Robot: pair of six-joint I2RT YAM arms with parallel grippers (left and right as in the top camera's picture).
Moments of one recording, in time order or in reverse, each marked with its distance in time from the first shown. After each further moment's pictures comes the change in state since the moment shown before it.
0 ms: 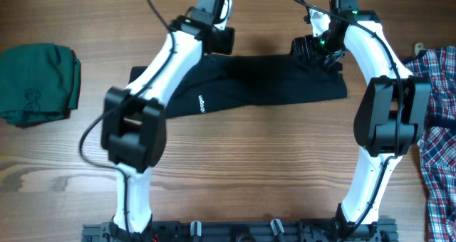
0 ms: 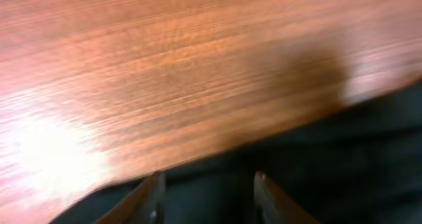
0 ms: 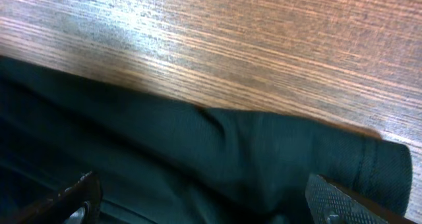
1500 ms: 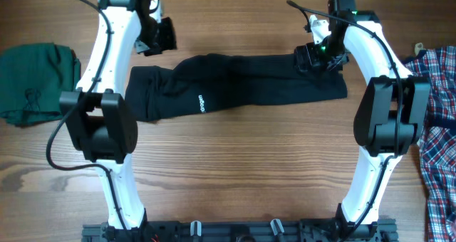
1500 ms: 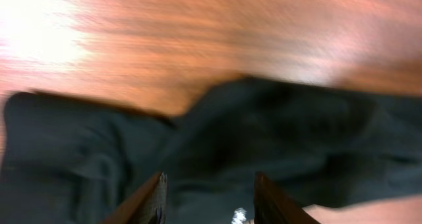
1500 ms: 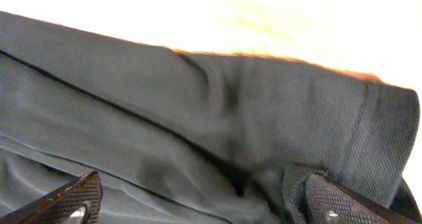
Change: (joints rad) left arm 0.290 0.002 0.242 -0.587 0.140 -0.130; right arm 0.000 0.002 -0.002 -0.092 0.064 -0.038
